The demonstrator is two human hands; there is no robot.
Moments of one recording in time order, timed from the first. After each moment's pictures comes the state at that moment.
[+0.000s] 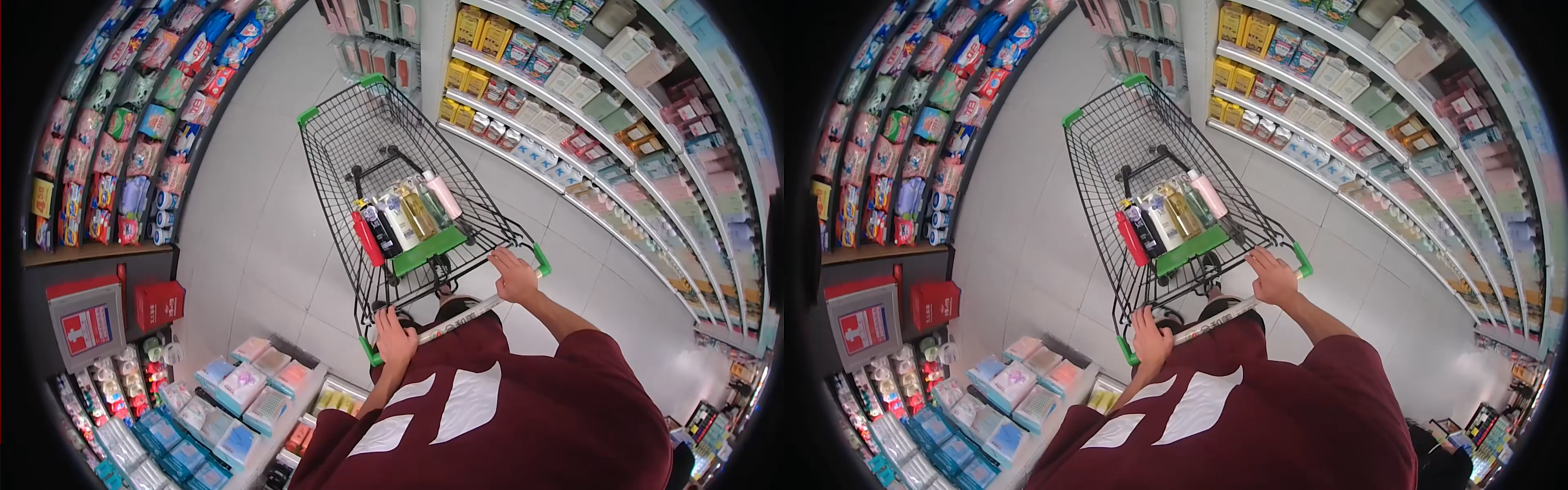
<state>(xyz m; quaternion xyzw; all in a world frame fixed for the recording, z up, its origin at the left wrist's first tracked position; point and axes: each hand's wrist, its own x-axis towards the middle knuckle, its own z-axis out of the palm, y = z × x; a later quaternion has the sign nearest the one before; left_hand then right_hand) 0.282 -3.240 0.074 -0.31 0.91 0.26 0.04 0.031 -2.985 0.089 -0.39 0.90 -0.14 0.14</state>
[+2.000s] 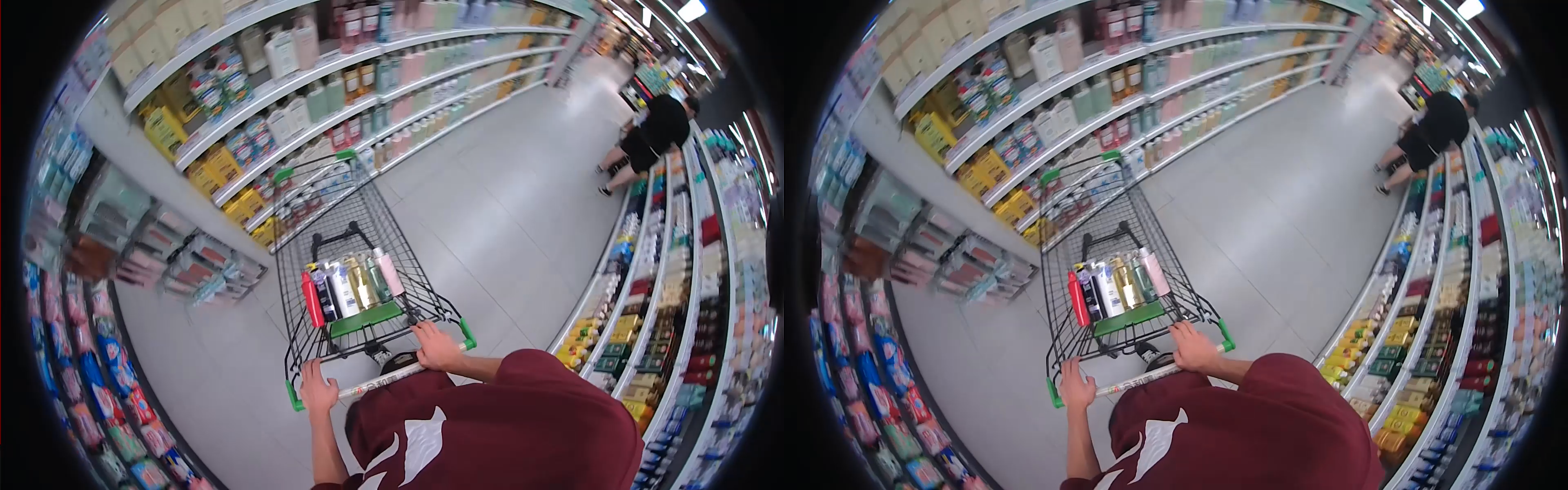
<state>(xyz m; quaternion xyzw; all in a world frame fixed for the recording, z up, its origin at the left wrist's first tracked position) 0.119 -3.504 0.052 0.22 0.95 0.20 0.14 0.286 -3.186 0.078 0.12 0.97 -0.22 0.05</state>
